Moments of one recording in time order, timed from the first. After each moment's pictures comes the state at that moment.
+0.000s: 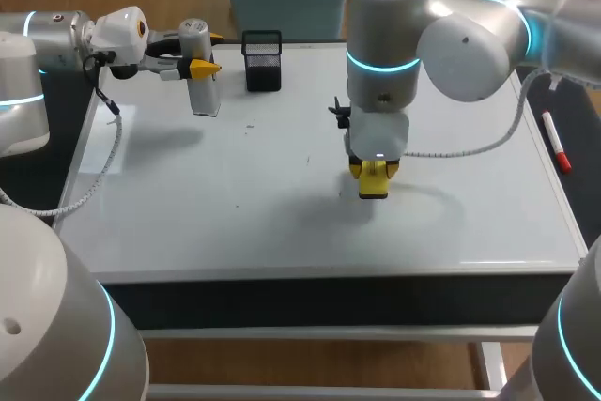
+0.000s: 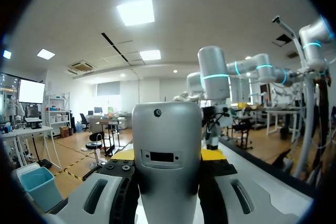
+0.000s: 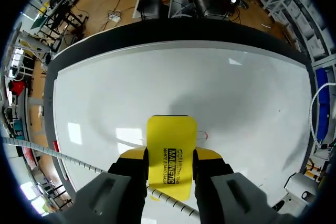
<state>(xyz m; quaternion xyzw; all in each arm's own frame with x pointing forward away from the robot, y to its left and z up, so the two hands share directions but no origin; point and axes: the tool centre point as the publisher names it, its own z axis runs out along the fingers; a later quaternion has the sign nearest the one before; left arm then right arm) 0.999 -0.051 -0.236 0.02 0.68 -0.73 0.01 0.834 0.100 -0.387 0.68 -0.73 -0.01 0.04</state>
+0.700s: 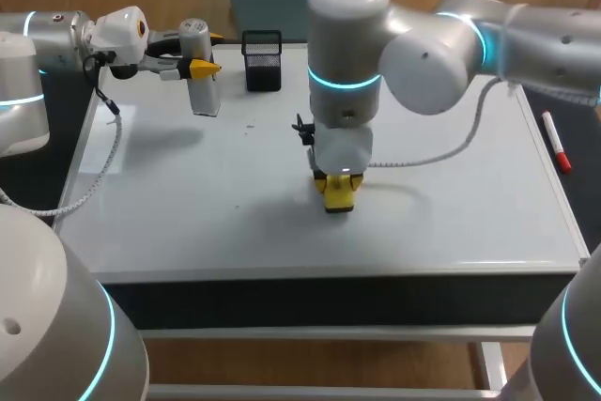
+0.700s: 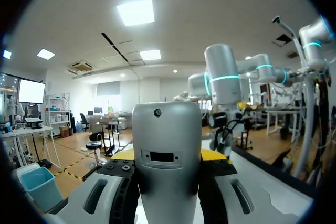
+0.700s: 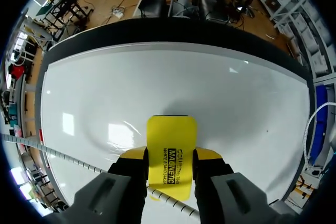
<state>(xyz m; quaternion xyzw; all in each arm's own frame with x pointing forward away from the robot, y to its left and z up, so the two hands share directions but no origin) 0.999 -0.051 -0.236 0.02 0.68 -0.73 0.01 0.823 0.160 -0.411 0.72 -0.69 -0.02 0.04</state>
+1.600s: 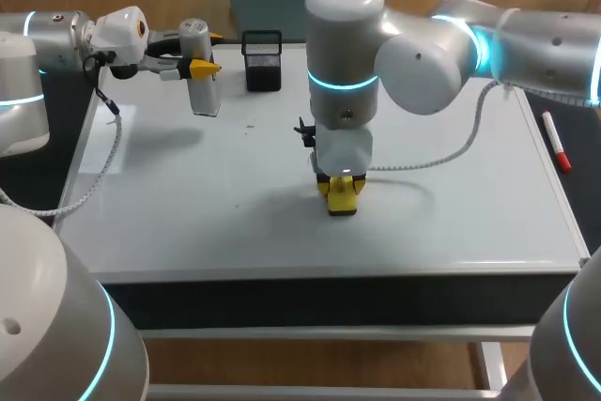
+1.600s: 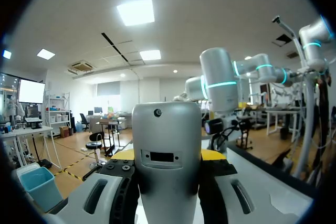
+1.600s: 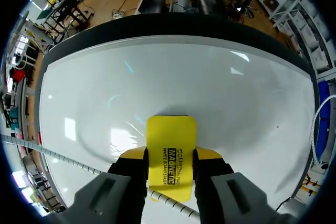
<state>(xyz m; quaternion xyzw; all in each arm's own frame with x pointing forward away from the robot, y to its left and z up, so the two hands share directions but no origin) 0.999 -0.051 -0.236 0.02 0.68 -0.73 0.01 0.829 0.149 -0.428 0.71 -0.70 -0.02 0.06</state>
